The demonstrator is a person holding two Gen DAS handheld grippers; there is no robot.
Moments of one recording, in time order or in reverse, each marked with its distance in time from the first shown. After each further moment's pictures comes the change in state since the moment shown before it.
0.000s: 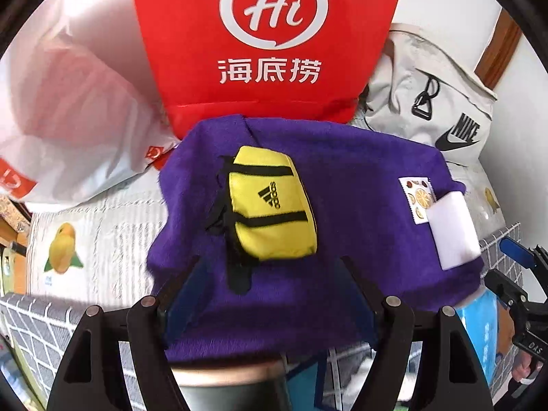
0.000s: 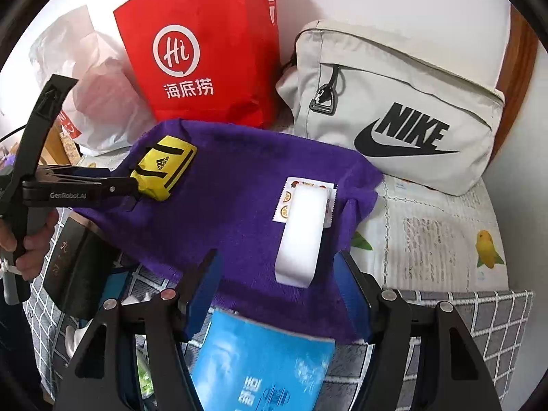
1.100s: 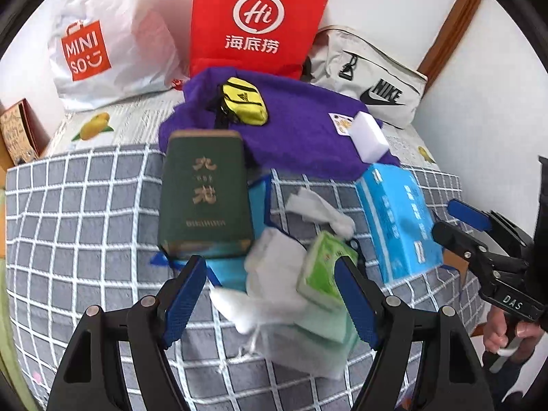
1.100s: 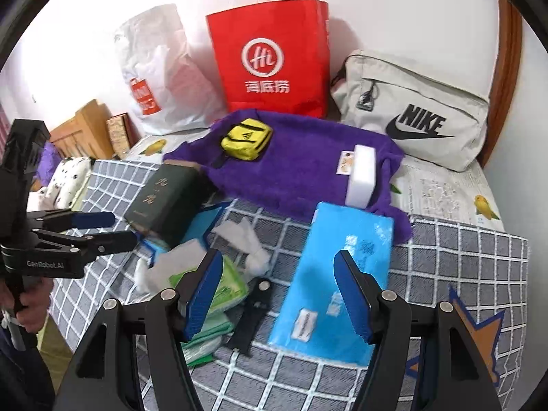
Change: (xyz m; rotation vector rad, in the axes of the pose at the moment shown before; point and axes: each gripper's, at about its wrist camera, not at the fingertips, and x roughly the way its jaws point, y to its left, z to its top) left arm -0.113 -0.004 -0.180 -0.057 -0.062 -0.143; right arm -0.098 0.071 -0.098 -0.084 -0.065 0.110
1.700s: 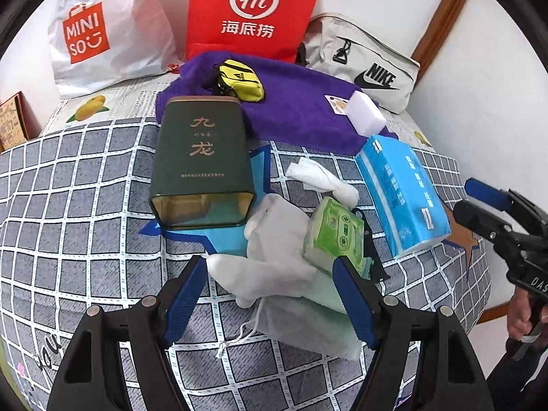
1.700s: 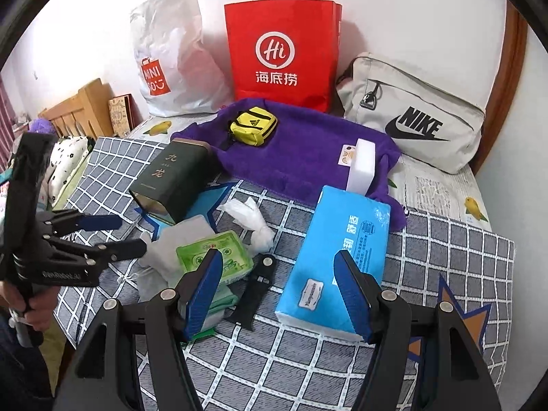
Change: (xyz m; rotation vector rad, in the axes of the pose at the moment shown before) left arm 0.017 0.005 -0.035 0.031 -0.010 -0.023; right arm -0.016 0.019 -0.016 -0.048 0.013 -0.081
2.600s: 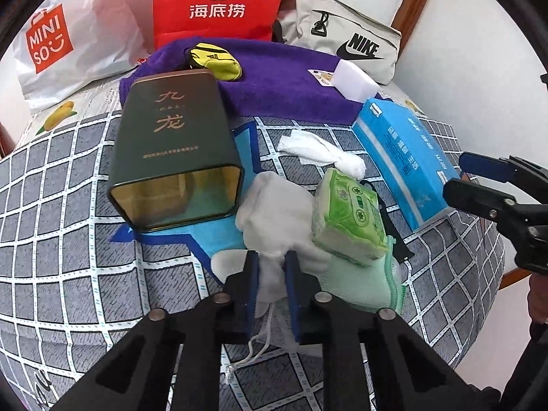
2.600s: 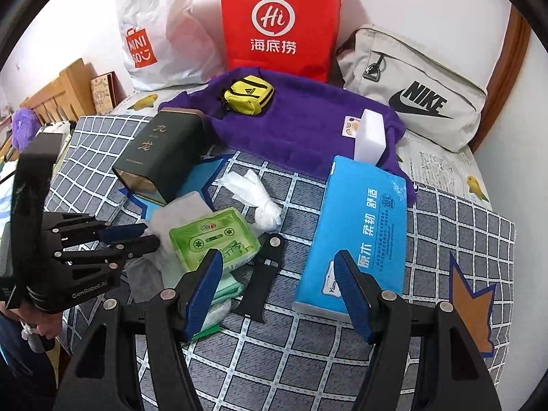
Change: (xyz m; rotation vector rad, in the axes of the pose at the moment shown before) left arm 0.035 0.002 -0.010 0.122 0.026 -0.022; right arm 0.035 0.021 -0.004 0.021 0.112 -0.063
